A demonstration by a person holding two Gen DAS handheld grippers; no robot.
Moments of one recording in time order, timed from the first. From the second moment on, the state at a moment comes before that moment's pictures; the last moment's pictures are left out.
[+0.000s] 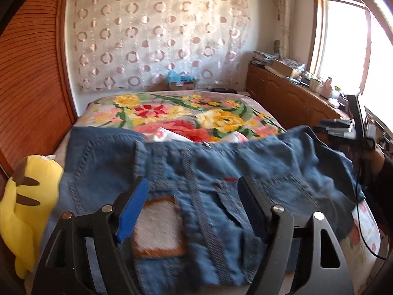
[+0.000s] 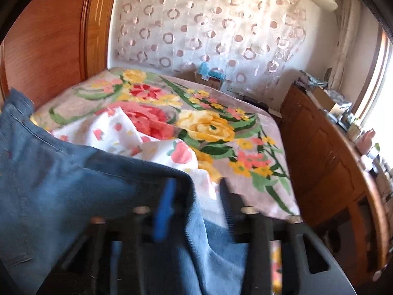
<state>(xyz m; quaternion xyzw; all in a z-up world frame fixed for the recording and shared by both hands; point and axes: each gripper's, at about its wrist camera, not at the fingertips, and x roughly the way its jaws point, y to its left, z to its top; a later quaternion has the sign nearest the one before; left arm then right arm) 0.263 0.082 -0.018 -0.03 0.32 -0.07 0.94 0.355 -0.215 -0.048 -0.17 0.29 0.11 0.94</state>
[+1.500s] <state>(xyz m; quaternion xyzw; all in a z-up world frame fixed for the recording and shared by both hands) 0.239 0.021 -0.068 0.04 0.34 -0.13 0.93 0.308 -0.336 -0.067 -0.14 0.39 0.11 0.90</state>
